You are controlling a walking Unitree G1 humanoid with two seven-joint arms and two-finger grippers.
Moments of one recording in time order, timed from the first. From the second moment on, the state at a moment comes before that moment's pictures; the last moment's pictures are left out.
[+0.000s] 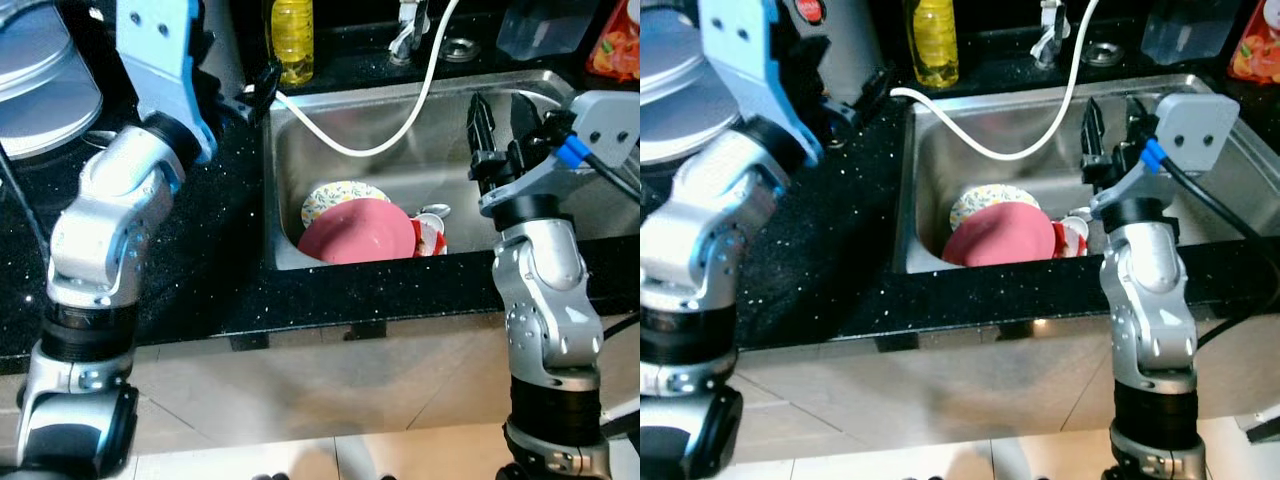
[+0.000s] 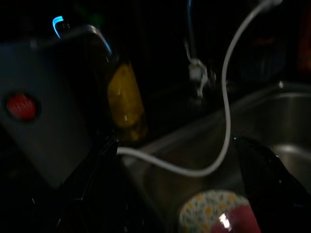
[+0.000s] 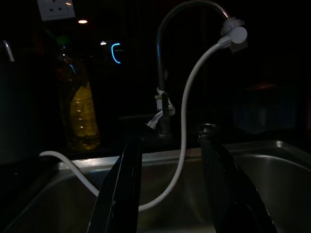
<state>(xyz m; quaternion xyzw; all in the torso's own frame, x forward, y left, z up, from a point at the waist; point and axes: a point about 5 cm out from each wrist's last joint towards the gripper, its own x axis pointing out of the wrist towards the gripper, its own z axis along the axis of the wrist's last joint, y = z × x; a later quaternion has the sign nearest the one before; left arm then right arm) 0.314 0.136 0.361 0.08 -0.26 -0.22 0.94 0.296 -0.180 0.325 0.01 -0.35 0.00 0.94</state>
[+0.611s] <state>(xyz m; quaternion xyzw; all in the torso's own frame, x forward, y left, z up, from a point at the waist) 0.308 0.131 0.330 0.06 -0.27 -0.17 0.95 0.314 -0.163 0.299 0.01 -0.30 0.04 0.95</state>
